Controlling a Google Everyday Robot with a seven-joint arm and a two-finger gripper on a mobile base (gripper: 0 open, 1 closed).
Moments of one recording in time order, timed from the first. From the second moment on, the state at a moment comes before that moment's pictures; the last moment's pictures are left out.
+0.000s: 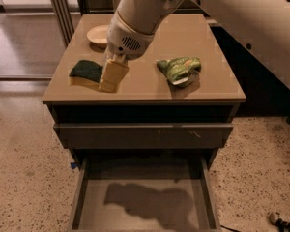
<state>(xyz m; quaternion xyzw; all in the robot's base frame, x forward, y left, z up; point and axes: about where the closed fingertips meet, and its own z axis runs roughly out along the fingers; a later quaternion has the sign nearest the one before) 0.529 0.078 0.926 -0.70 0.67 0.16 0.20</state>
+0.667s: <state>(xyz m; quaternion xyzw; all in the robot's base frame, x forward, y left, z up) 0.492 0.061 0.900 -0.71 0.66 0.17 0.16</state>
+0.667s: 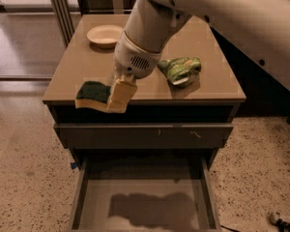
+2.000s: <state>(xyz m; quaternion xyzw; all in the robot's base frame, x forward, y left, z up) 0.440 0.063 0.858 -0.70 0.67 0.20 0.17</state>
